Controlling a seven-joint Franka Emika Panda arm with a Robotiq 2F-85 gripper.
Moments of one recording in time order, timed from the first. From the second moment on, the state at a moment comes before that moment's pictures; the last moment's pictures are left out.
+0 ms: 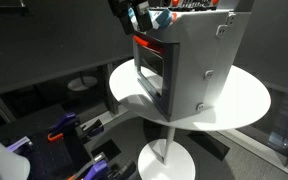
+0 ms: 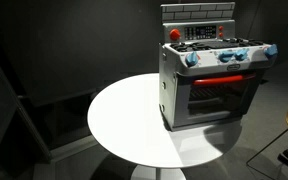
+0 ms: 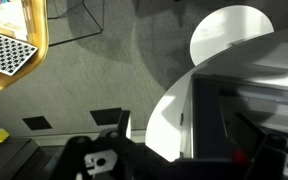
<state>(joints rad) -0.25 -0.83 0.08 -2.82 -0.25 2.24 0.25</state>
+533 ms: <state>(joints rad) -0.25 -0.81 0.08 -2.83 -0.25 2.24 0.25</state>
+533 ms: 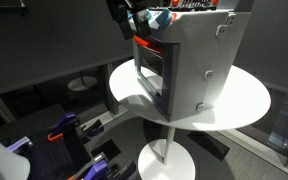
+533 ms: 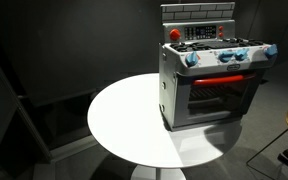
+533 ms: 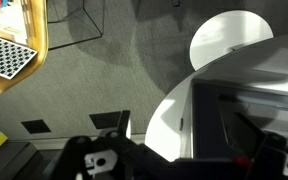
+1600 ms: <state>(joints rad) -0.22 -0.73 0.08 -2.63 -0.24 2.24 0.26</state>
